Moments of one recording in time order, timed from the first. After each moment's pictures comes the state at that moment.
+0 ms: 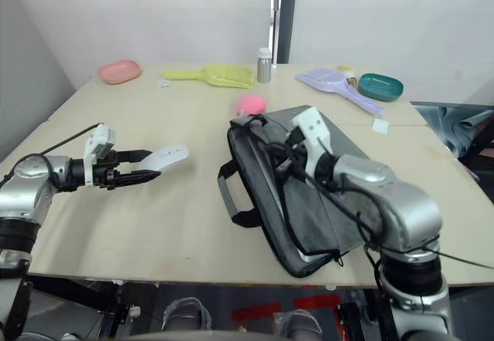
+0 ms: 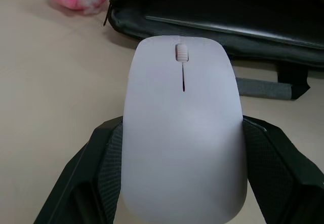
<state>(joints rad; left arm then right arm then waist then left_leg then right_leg) -0.49 0.76 0.13 0.36 -0.36 0.27 -1.38 -0.51 -0.41 -0.21 -0.63 0.63 1.31 0.49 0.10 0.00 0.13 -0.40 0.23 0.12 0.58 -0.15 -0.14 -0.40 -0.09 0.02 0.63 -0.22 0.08</state>
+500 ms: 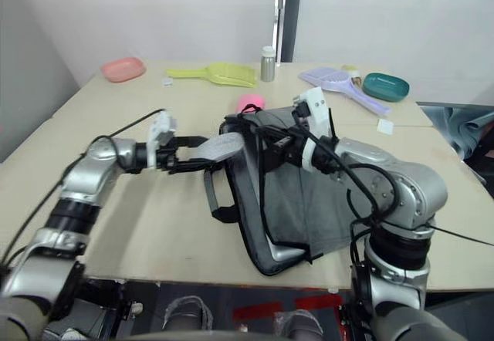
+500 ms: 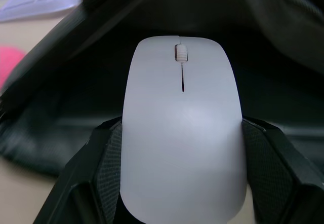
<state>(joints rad) -0.67 0.47 -0.10 0.28 -0.31 0.27 -1.24 -0.63 -0.29 -0.32 -0.56 0.81 1.43 0.37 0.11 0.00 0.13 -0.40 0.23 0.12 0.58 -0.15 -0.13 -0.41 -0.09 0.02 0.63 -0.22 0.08</state>
